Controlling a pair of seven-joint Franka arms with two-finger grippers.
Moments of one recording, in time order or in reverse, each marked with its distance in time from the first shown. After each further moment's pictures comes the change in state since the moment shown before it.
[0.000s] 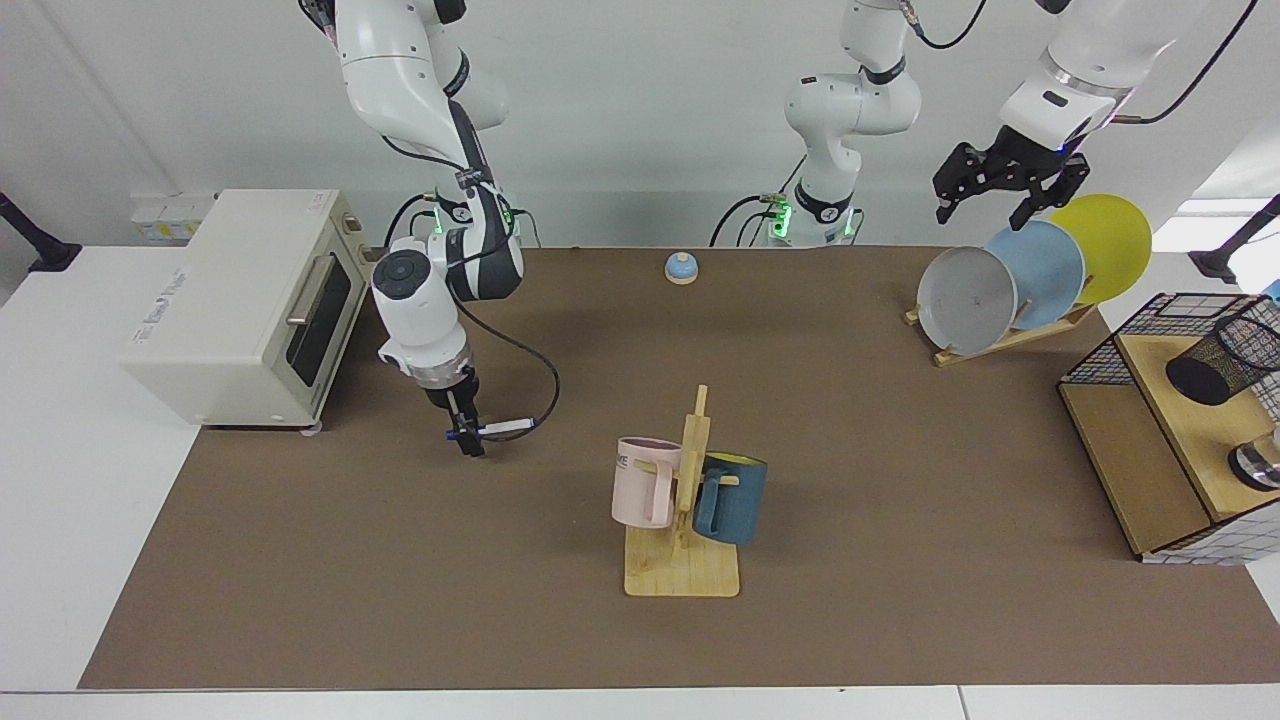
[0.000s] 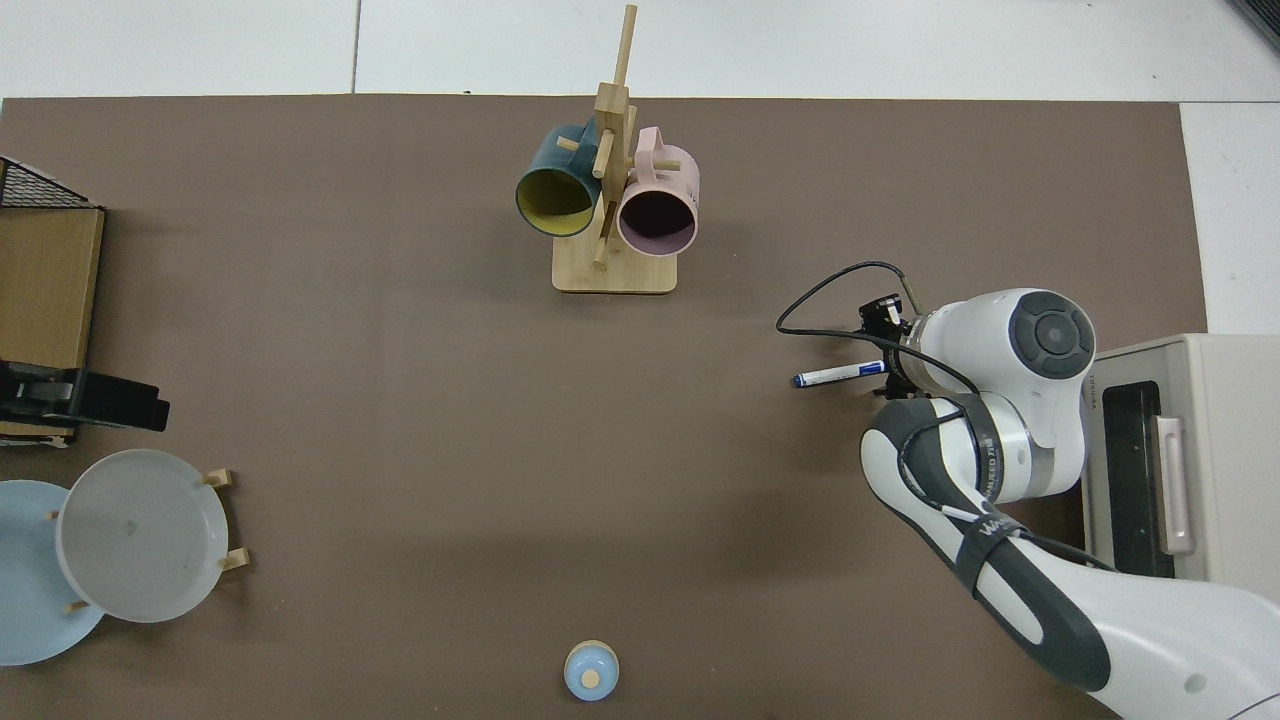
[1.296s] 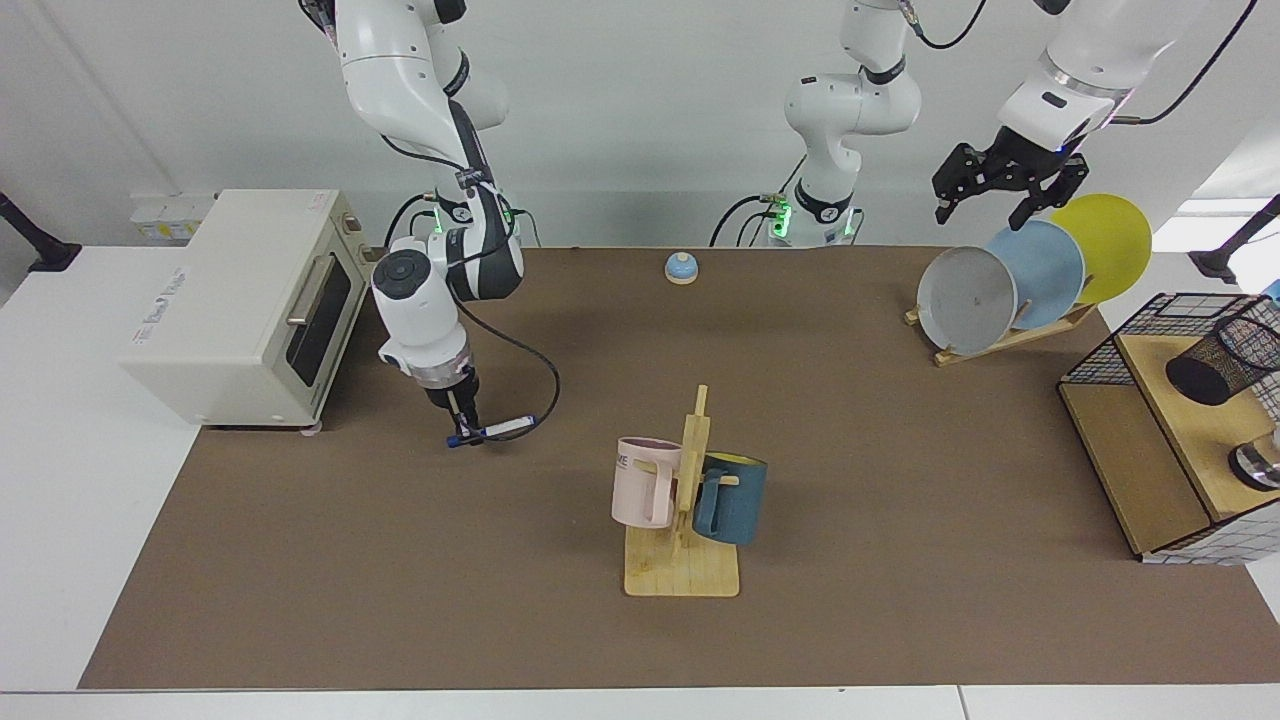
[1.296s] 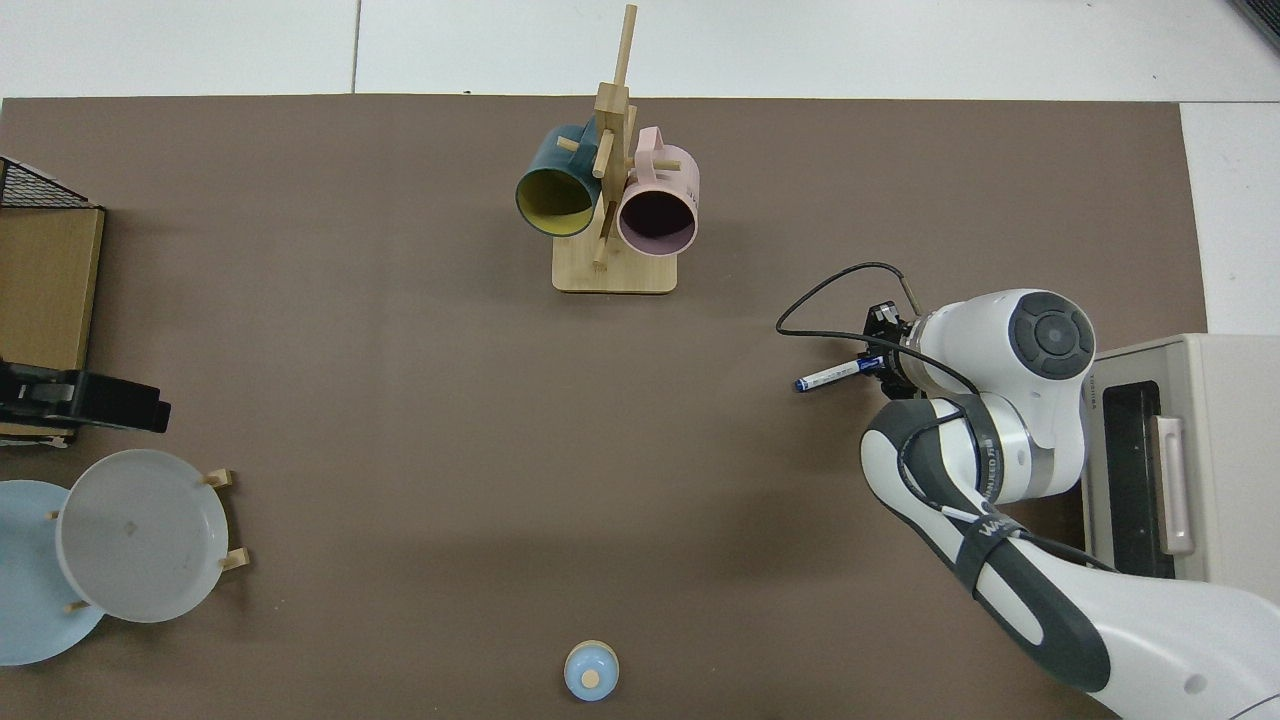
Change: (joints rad) left arm 0.000 -0.001 0.000 -0.003 0.000 -0.001 -0.001; right arm 0.000 -0.001 0.000 -0.002 0.000 0.000 -0.006
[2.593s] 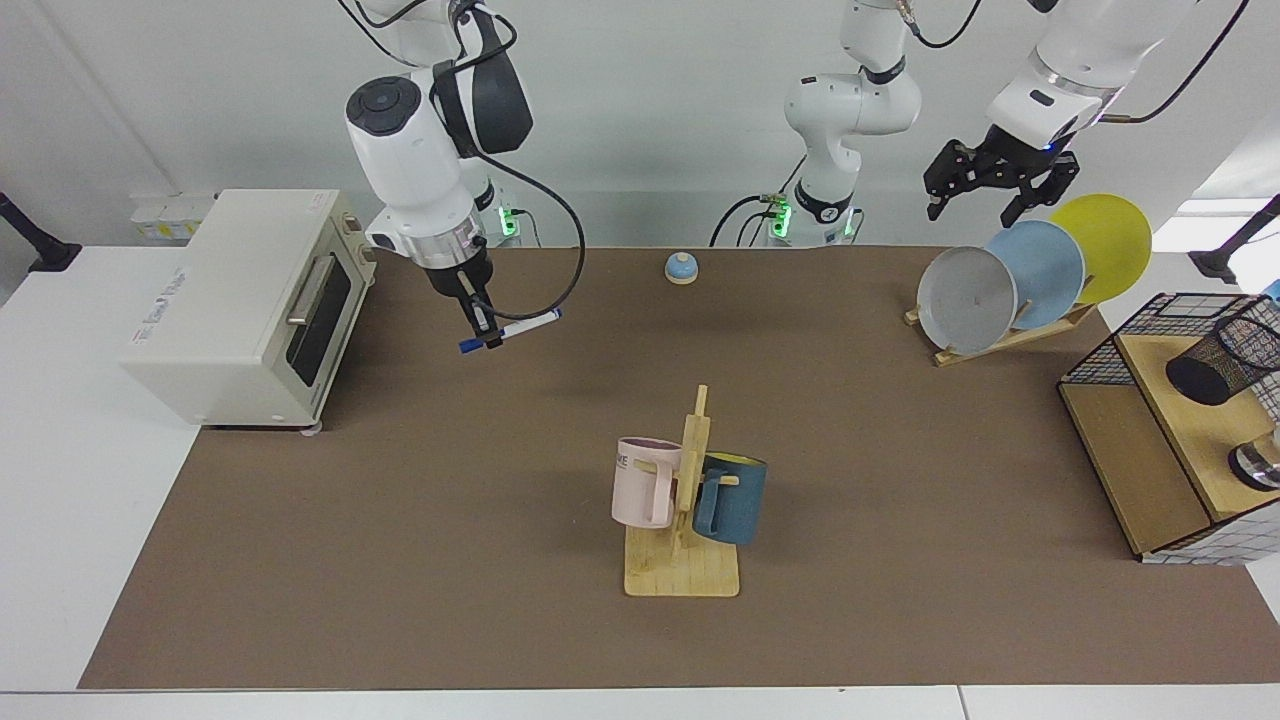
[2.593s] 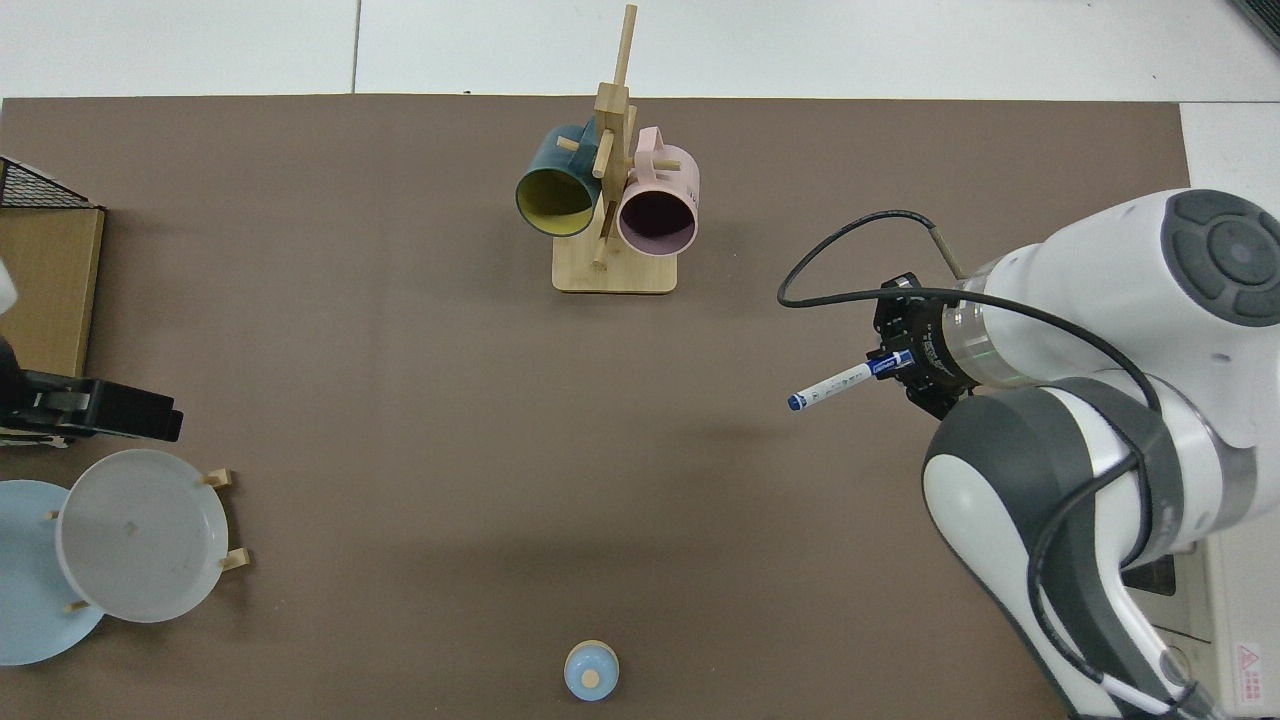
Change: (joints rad) left arm -0.002 -0.004 -0.017 0.000 0.000 -0.017 0.000; right arm 0.081 -0.250 0.015 0.297 0.050 -0.617 0.005
